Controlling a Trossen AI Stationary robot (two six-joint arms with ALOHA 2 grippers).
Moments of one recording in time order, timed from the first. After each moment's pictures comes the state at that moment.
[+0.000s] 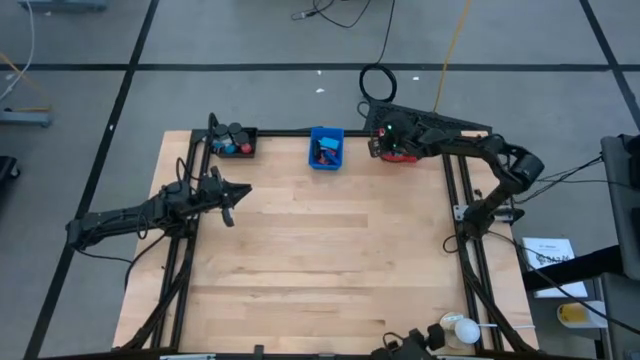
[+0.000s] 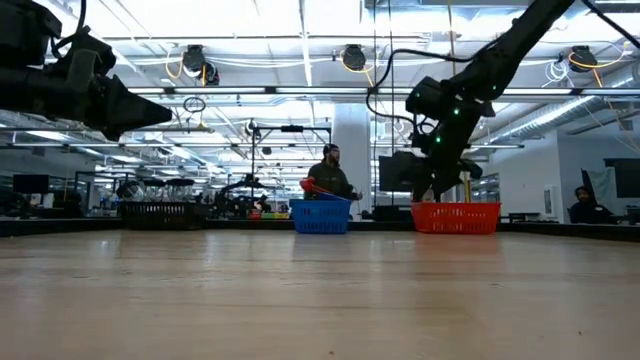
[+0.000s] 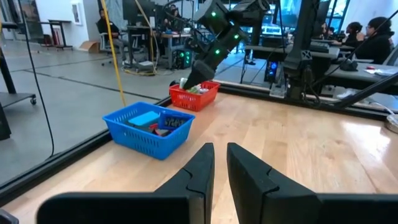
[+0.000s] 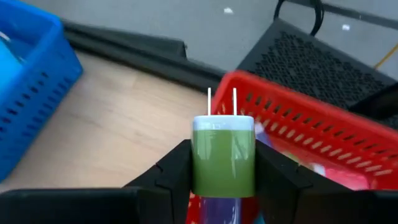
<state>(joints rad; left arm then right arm) 0.23 0.10 0.01 0.06 -0.11 -0.06 -0.75 1.59 0.90 -0.17 0.22 0.38</state>
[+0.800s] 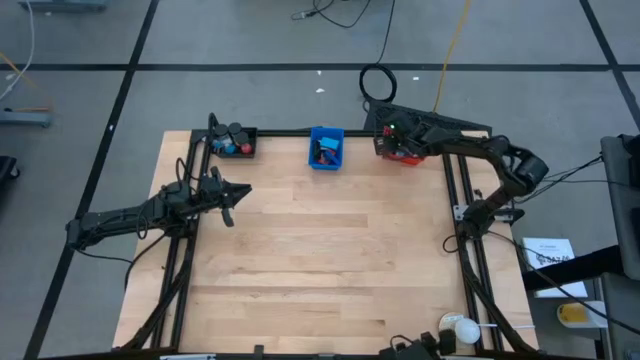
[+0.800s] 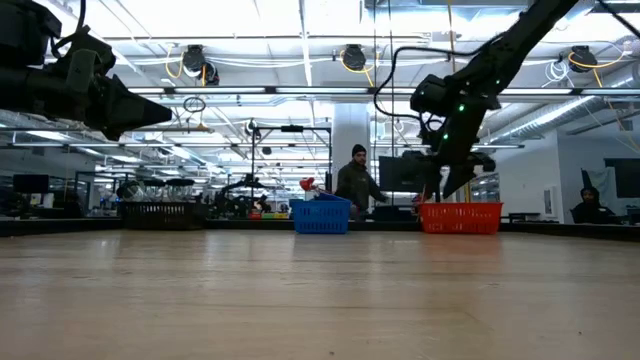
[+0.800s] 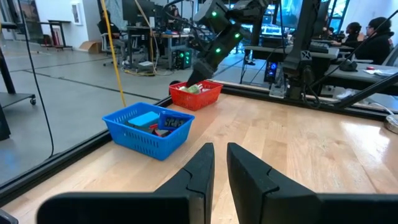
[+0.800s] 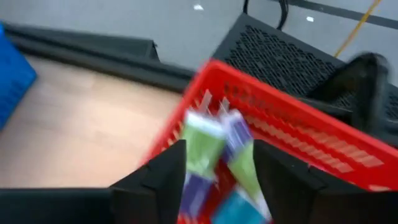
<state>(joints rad) 0.23 0.10 0.01 0.06 -0.11 -0.06 -0.77 1.57 0.90 -0.25 0.32 0.43</state>
